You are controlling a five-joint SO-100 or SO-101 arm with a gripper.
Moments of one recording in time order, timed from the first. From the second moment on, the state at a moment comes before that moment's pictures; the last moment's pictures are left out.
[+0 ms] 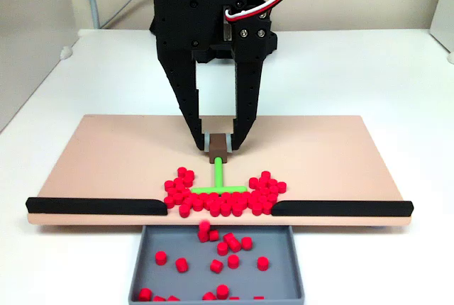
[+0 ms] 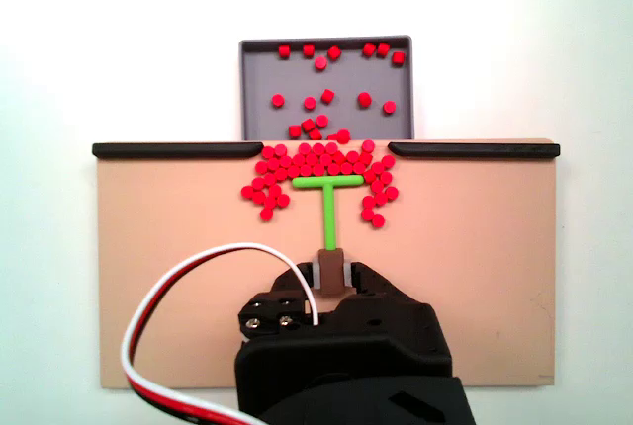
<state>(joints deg) 3.8 90.4 114.3 52.6 -92.8</state>
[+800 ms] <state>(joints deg) 3.9 87.9 111.2 52.6 -92.6</state>
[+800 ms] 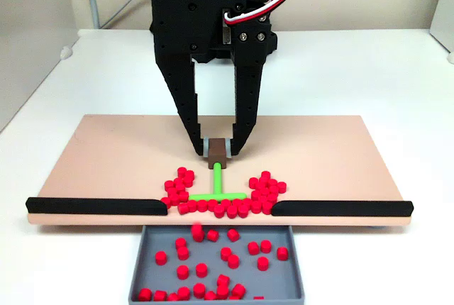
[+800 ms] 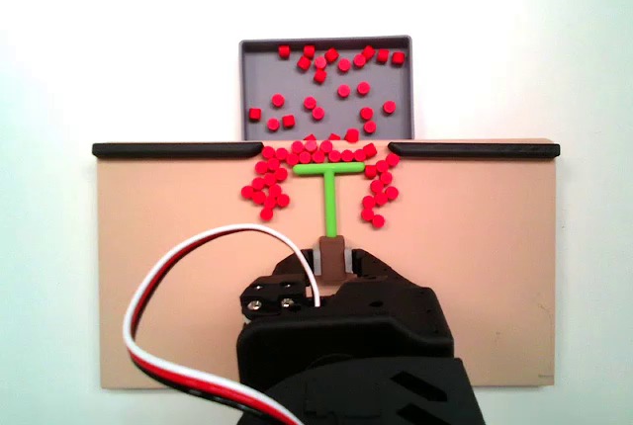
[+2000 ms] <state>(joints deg) 2.7 85.9 103.3 61.0 -86.3</state>
